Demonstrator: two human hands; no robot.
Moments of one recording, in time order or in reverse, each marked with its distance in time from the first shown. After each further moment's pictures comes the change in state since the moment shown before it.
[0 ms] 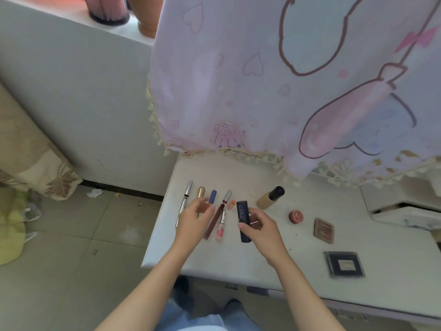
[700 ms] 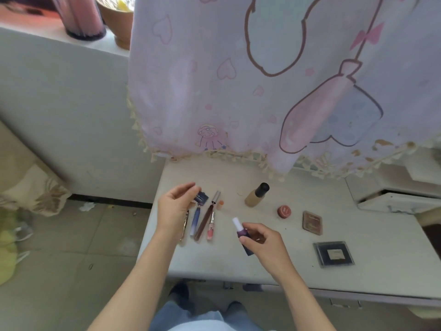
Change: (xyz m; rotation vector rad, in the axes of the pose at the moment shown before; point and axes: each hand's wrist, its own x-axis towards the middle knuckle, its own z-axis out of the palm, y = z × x) left_hand 0.006 0.039 -0.009 -0.616 0.033 -0.111; right_hand -0.041 0.013 -0.025 0.058 0.066 0.013
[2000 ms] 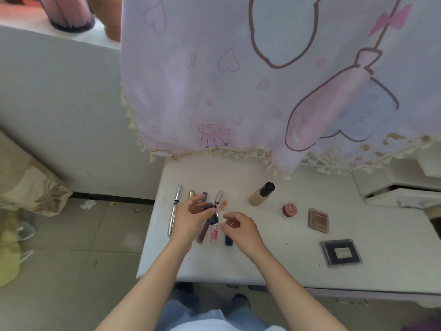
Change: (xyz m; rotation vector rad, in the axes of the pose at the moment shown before) left_hand 0.015 -0.036 0.002 0.337 -0.084 -0.056; right_hand 0.059 0.004 0.050 -0.156 -0.062 0.046
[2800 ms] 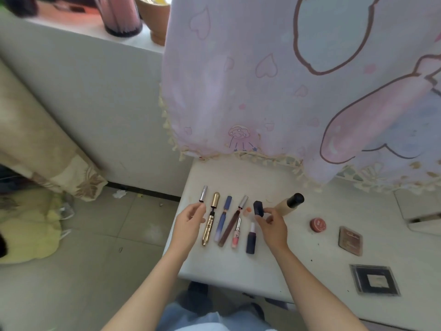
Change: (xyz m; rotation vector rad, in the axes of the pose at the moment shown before) left_hand -0.004 -0.008 -0.040 0.061 0.157 0.014; right_hand 0.059 0.038 -0.003 -0.007 0.251 0.043
